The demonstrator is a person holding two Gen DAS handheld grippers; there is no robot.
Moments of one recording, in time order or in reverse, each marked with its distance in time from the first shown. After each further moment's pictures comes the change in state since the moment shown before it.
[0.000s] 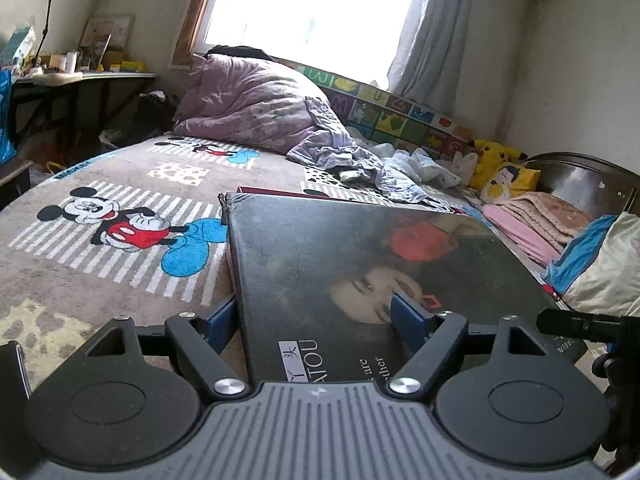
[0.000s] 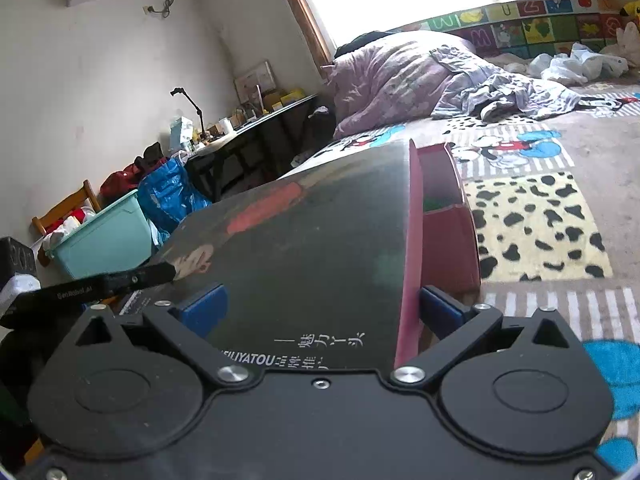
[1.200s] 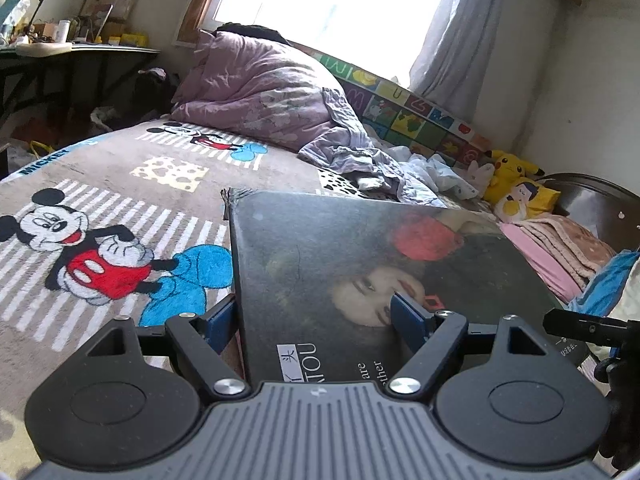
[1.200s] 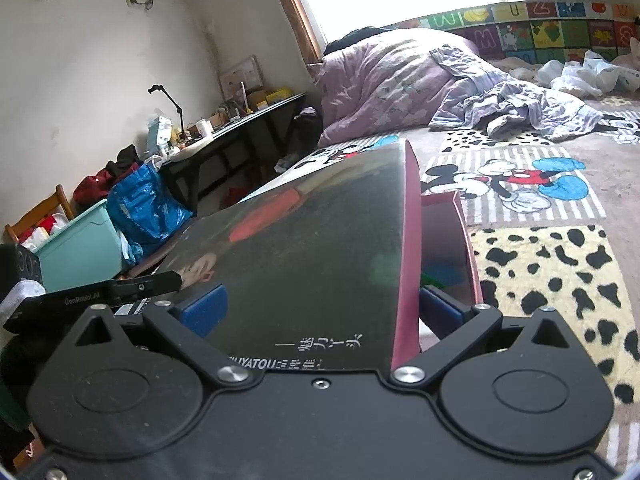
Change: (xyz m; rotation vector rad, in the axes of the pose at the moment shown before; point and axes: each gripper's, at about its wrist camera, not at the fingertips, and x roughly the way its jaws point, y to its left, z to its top) left arm 0.133 0.056 0.066 -0.071 0.033 -0.023; right arm 0.106 -0.032 0.078 -0.022 0.025 -0.038
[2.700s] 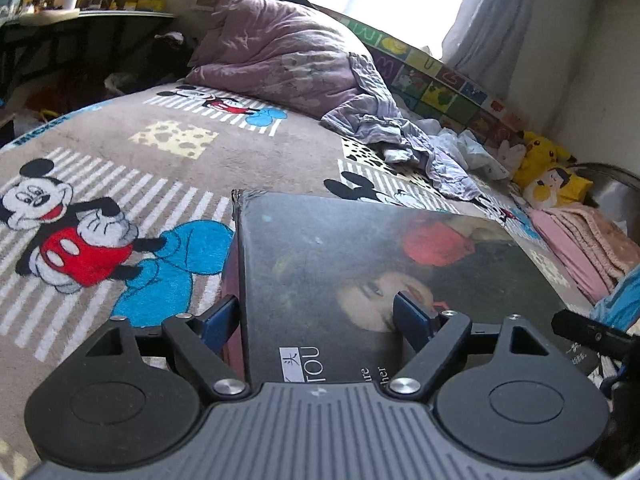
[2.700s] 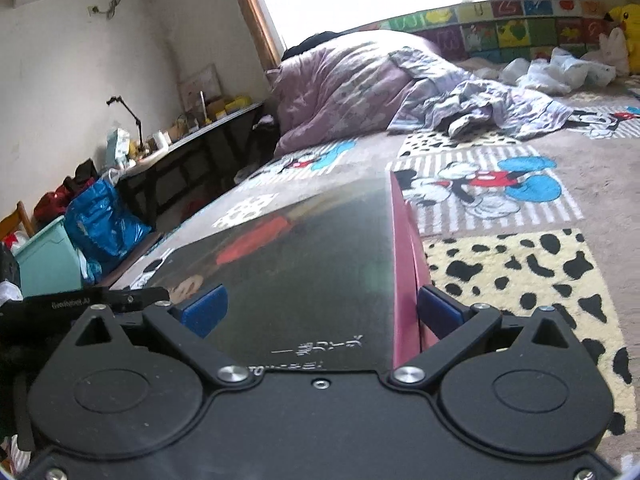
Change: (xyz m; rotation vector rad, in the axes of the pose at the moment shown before) left arm 0.064 -0.011 0.008 -0.049 0.097 0.086; right arm 0.031 -0.033 0.001 0.046 -0.046 -0.113
